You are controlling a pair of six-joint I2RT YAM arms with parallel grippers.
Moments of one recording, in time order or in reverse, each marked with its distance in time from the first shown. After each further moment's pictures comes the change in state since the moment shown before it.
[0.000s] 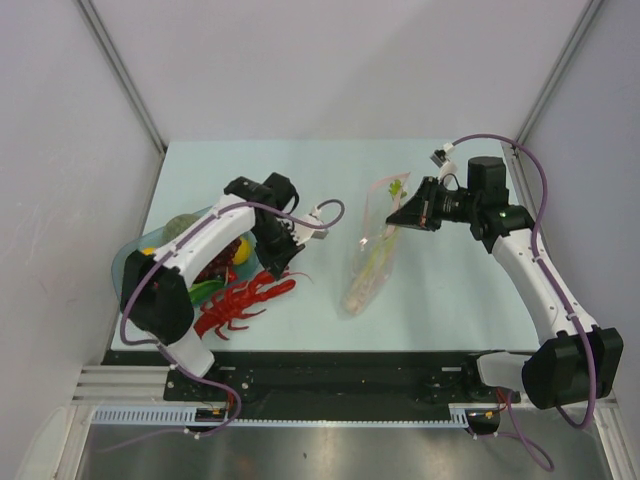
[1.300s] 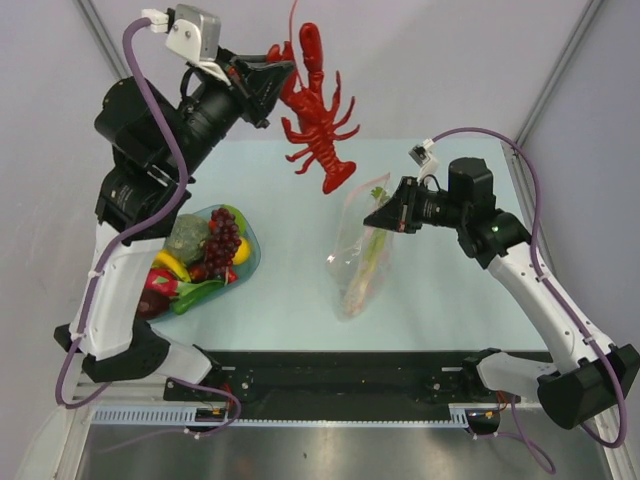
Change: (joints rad) left arm -0.118 -0.249 0.835 0.770 -0.255 -0.660; right arm 0.237 -0.089 0.042 0.059 0.195 0.057
